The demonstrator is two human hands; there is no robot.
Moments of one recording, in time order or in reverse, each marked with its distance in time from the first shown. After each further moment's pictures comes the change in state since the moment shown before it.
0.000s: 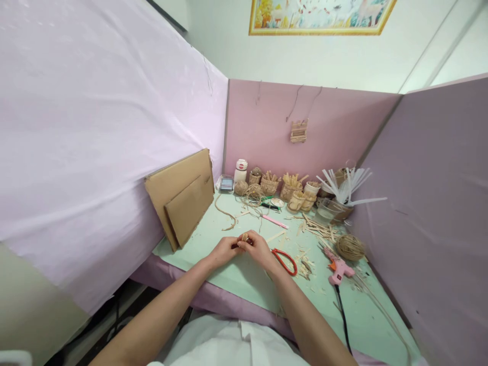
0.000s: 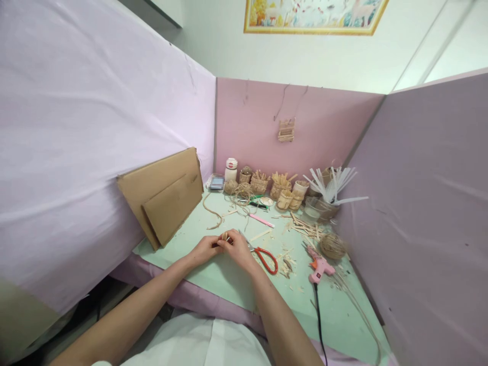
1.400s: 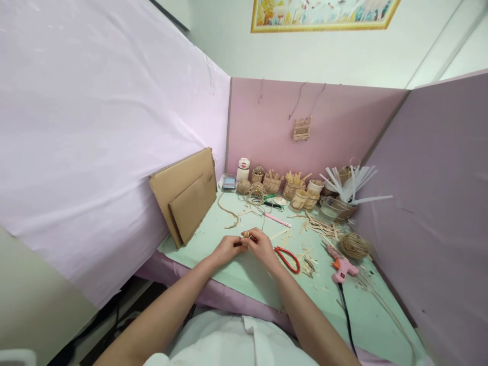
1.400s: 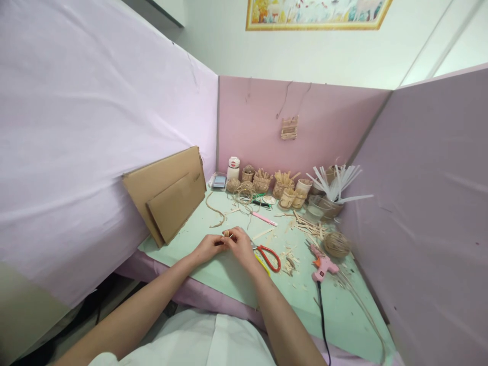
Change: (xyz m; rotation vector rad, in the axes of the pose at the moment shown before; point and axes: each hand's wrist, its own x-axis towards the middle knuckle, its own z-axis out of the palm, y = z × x) left_hand -0.001 -0.011 0.004 -0.024 0.024 -0.035; right_hand -0.004 -0.003 0.002 0.001 0.084 0.018
